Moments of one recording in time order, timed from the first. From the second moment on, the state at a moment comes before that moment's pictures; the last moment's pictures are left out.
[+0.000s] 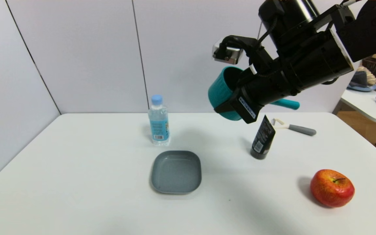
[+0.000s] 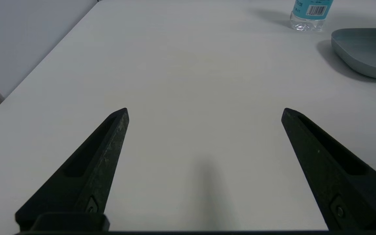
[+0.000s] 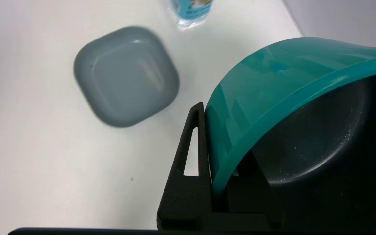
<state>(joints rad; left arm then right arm) 0.00 0.00 0.00 0.00 0.02 -0.02 0.63 1.88 -1.97 0.78 0.17 -0.46</state>
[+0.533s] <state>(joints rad) 0.00 0.00 0.00 0.00 0.02 -0.02 0.79 1.94 -1.97 0.80 0.15 -0.47</state>
